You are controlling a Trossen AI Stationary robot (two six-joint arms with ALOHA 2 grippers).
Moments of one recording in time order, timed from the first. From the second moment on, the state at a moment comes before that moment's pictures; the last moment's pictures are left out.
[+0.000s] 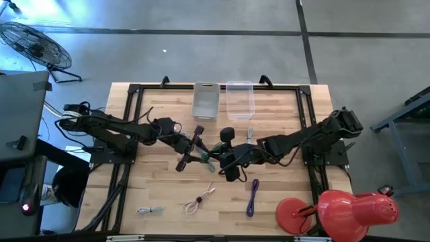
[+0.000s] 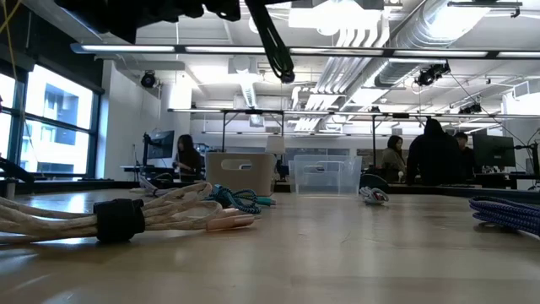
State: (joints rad) left arm -0.05 1.34 0.68 0.71 0.41 0.35; right arm 0.29 1.64 1.26 -0.08 0.41 -0.45
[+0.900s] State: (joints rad) left arm 0.15 1.16 0.68 0.41 0.16 0.65; right arm 0.41 1.63 1.26 -0.16 0.85 -0.40
